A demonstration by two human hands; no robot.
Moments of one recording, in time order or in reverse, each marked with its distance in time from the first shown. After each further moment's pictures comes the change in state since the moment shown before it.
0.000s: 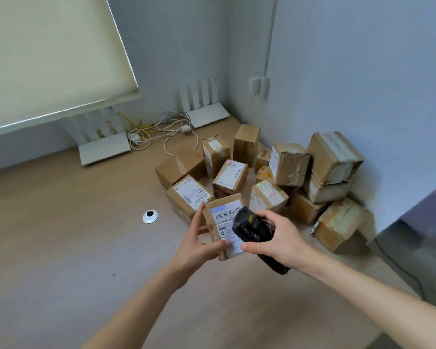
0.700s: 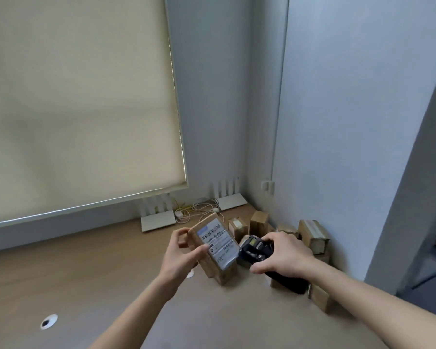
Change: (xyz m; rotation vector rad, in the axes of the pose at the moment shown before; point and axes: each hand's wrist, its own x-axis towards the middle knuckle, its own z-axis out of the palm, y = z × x) left_hand -0.266 0.174 -0.061 -0.018 0.393 0.369; right_hand -0.214 -0.267 -0.071 -0.584 0.109 -0.135
